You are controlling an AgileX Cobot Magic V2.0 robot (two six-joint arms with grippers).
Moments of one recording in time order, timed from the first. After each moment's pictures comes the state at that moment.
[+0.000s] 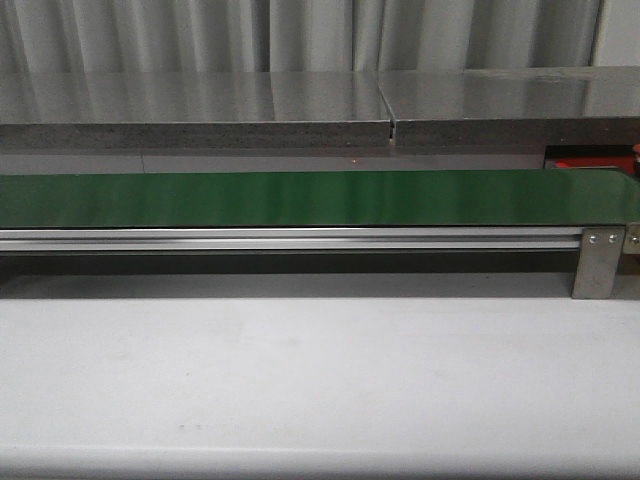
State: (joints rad) left arm -0.10 0.55 -0.46 -0.51 0.32 0.46; right arm 0.01 0.26 -0.36 0.29 0.45 -0.26
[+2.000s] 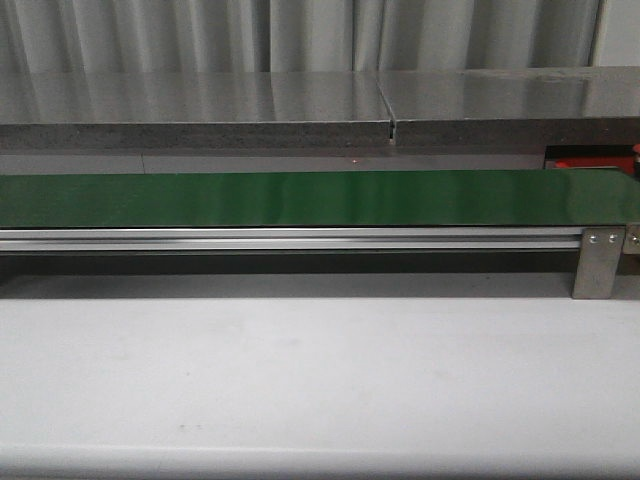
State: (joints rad) left arm -0.10 0.55 -0.46 -0.51 0.31 0.46; right arm 0.07 -0.01 0.03 0.04 0.16 0.04
